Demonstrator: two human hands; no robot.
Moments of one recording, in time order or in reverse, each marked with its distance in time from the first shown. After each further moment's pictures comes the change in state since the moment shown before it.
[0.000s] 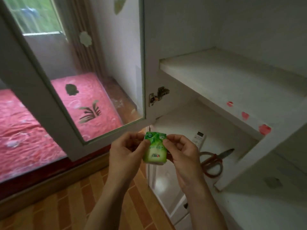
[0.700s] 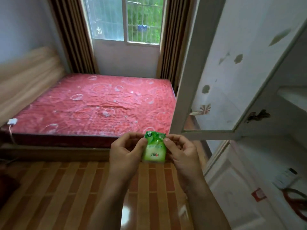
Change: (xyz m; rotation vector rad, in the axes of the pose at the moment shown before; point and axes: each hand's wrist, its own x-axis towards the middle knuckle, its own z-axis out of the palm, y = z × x) left_hand -0.117 0.007 -0.267 -0.088 0.515 0.120; right_hand -0.148 0.074 0.212 -0.097 -0.518 0.073
